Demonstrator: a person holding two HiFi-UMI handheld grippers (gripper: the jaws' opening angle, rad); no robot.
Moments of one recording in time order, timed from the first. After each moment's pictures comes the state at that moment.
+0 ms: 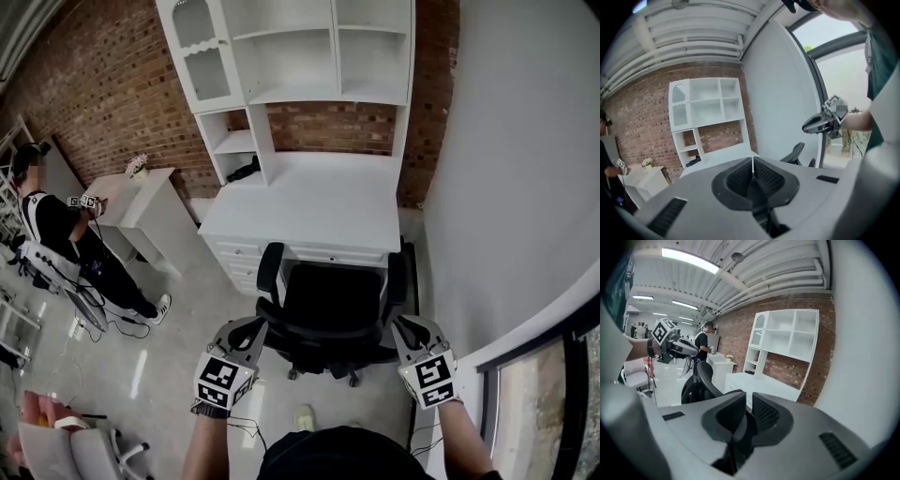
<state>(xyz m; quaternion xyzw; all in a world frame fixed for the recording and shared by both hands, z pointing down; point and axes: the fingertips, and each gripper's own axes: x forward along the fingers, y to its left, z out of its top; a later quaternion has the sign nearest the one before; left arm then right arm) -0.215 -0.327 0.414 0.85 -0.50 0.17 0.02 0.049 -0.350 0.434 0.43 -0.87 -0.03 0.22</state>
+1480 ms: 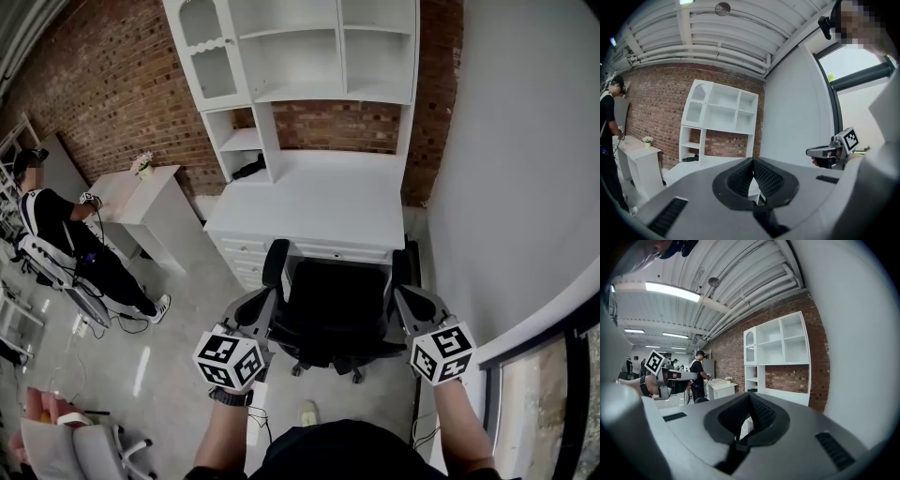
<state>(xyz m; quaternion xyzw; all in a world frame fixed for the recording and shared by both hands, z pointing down) -0.211 -0.357 0.349 0.83 -0.54 0.02 0.09 0.031 -0.381 0.361 0.44 -0.89 0.04 0.07</state>
